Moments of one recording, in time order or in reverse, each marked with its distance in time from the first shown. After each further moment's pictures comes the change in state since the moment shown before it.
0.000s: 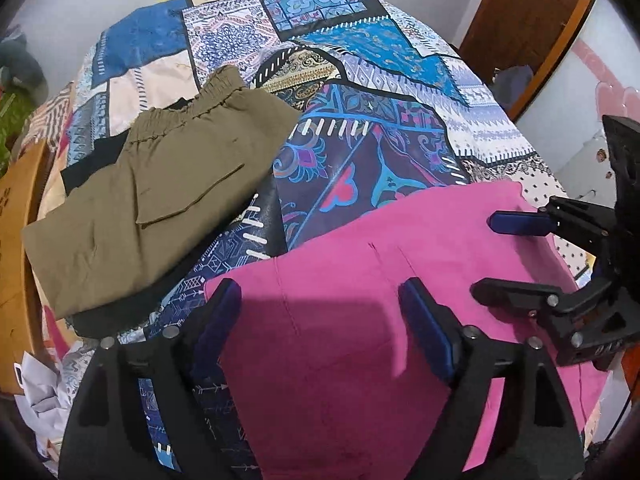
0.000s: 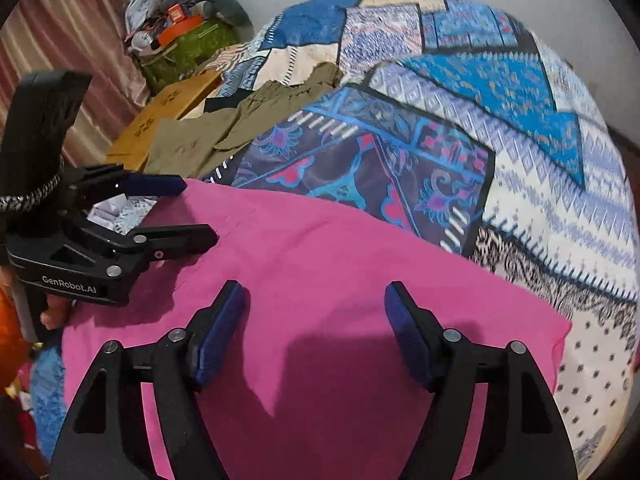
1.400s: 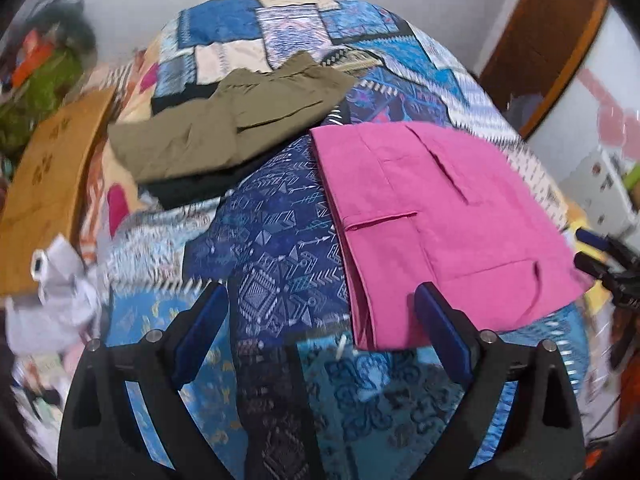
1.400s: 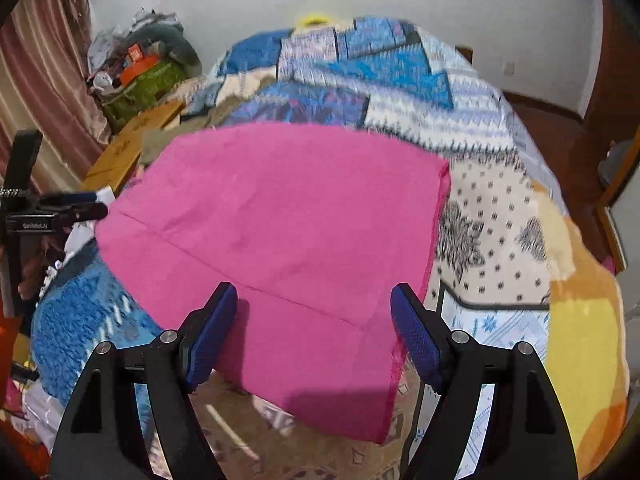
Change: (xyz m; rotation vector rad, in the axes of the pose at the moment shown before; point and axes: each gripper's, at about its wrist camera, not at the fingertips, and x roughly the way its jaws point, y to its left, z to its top) left arm -0.103 0.030 -0.135 -0.157 -0.082 0.025; right arm -0.106 0.024 -0.134 0.145 -0.170 -0.202
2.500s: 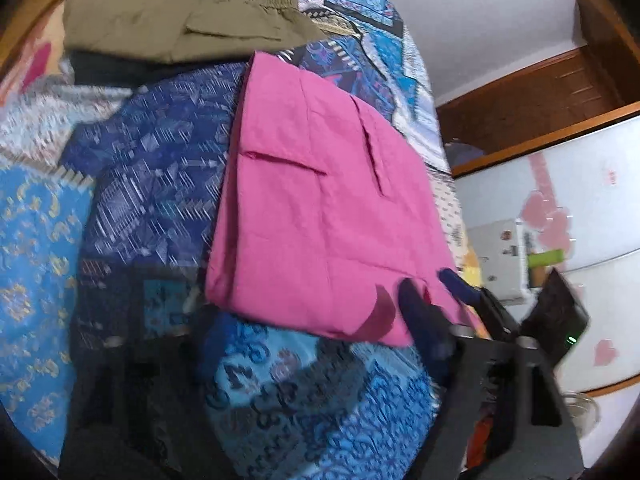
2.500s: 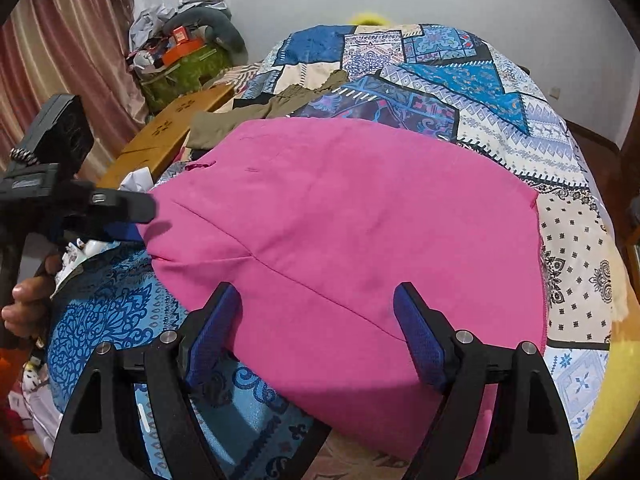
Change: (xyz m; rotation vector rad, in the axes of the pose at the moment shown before) left arm 0.028 -0.016 -0.006 -0.332 0.136 -0.372; right arm 0.039 0.066 0.007 -0.107 0.021 0.106
